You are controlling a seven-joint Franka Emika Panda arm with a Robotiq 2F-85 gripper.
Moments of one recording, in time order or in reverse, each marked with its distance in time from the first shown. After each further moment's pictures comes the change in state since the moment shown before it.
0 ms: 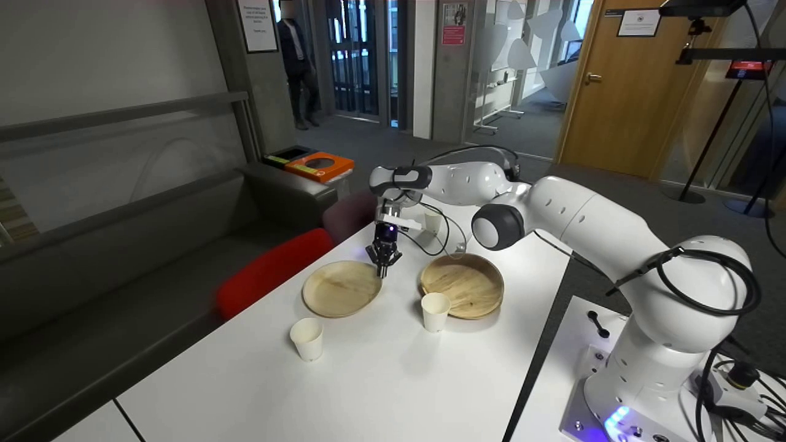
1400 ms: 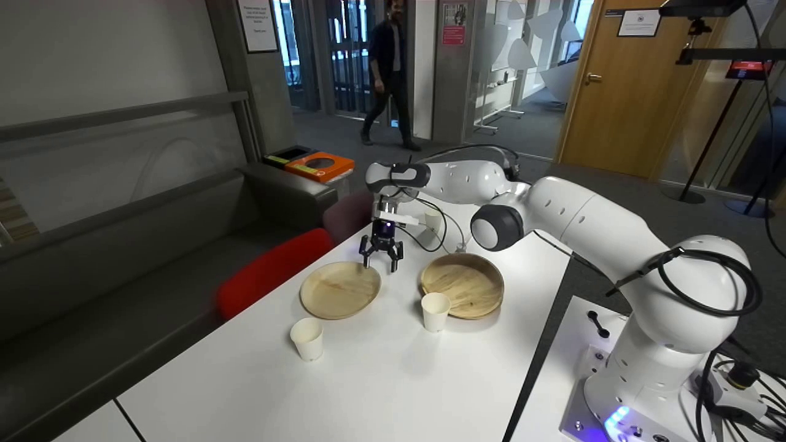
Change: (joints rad) arm 0.016 -0.005 -0.009 0.042 -0.037 -0.002 0.032
